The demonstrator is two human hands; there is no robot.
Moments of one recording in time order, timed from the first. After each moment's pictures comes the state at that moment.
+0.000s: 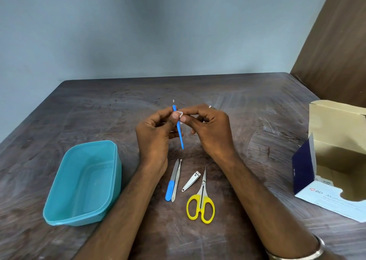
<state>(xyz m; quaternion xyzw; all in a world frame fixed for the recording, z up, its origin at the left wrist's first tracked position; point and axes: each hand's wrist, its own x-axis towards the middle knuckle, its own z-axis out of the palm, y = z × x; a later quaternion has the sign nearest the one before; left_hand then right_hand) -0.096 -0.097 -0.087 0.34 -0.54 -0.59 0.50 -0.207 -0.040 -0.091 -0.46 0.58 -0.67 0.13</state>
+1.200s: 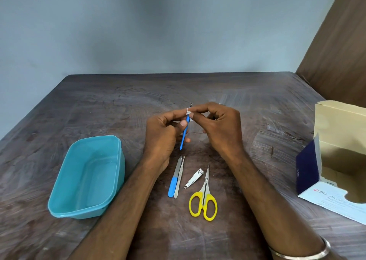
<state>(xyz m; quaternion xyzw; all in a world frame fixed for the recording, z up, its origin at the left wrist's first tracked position) -0.094 -0.098 -0.086 0.34 -0.58 -0.63 0.39 -0.218 -0.037 -0.096 -0.45 0.64 -0.62 0.04</state>
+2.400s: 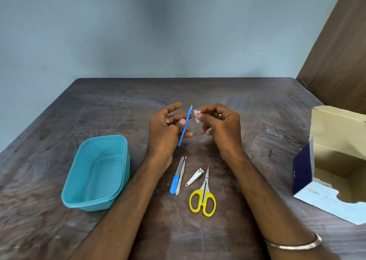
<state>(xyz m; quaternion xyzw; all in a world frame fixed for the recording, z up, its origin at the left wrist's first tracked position) -0.094 -0.095 -0.077 0.35 -0.56 -0.62 0.42 -0.215 -0.031 -0.089 -0.35 0.58 -0.71 0.20</state>
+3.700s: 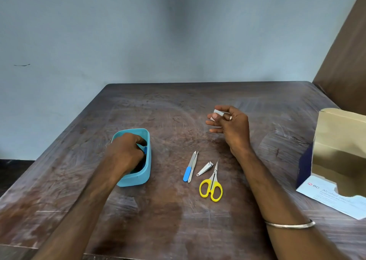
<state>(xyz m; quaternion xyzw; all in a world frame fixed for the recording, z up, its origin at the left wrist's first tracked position) 0.037 -0.102 -0.047 0.60 -0.77 -0.23 0.07 -0.220 -0.033 -0.091 -0.31 0.59 -0.70 0.26</state>
